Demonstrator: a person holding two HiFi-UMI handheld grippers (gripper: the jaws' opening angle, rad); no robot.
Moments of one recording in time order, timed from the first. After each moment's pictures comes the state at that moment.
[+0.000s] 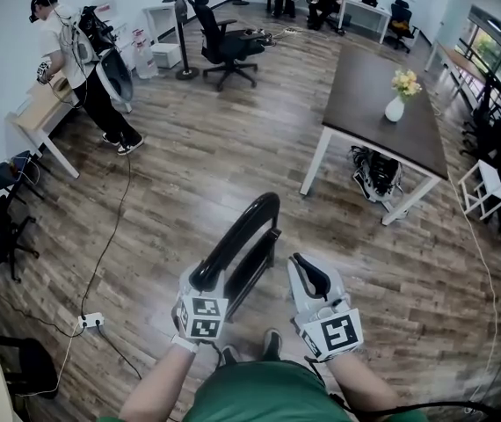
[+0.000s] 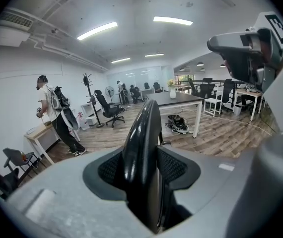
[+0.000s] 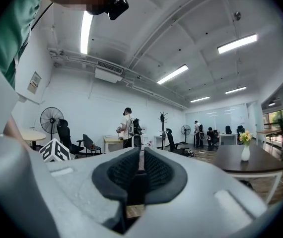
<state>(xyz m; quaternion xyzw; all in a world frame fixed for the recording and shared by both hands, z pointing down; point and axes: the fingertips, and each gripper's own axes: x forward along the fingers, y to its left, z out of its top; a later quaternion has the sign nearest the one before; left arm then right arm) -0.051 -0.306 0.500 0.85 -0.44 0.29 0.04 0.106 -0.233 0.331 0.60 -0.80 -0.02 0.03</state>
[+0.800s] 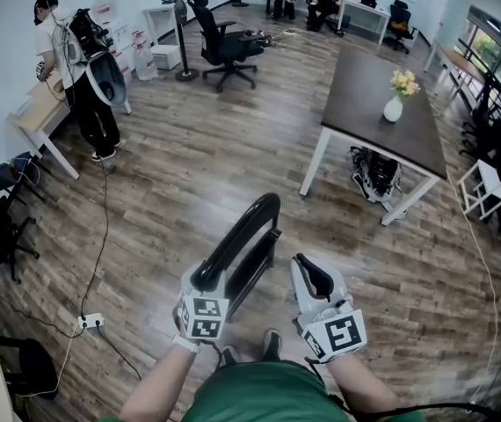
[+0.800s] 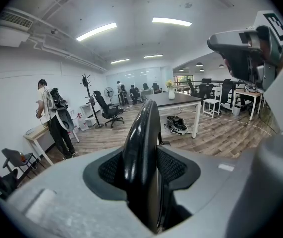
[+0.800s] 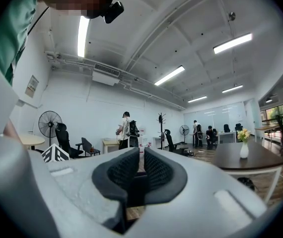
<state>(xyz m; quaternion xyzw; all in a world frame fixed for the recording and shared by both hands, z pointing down) -0.046 -0.298 0.500 0.85 -0.44 0.29 0.04 0.112 -0.223 0.326 0.60 -0.80 -0.01 0.01</state>
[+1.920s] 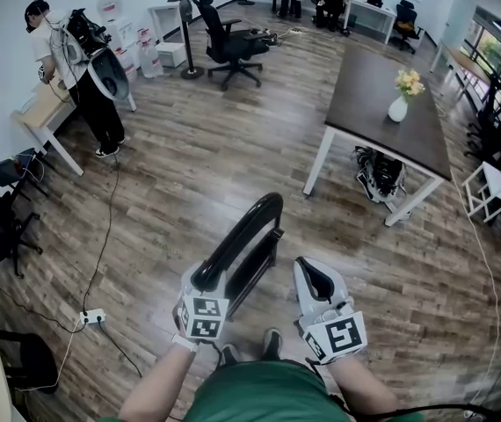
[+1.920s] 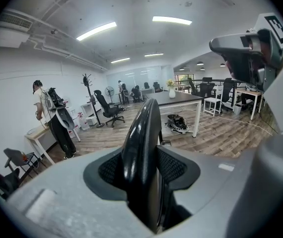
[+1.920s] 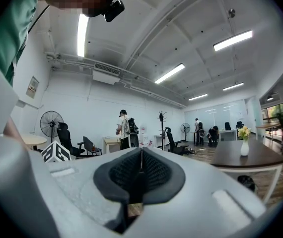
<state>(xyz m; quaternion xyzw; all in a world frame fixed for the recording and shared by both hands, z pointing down) -0.046 -0.292 0.503 0.85 -0.44 0.30 0.04 0.119 -0.217 0.337 0.60 -0.80 0.00 0.01</state>
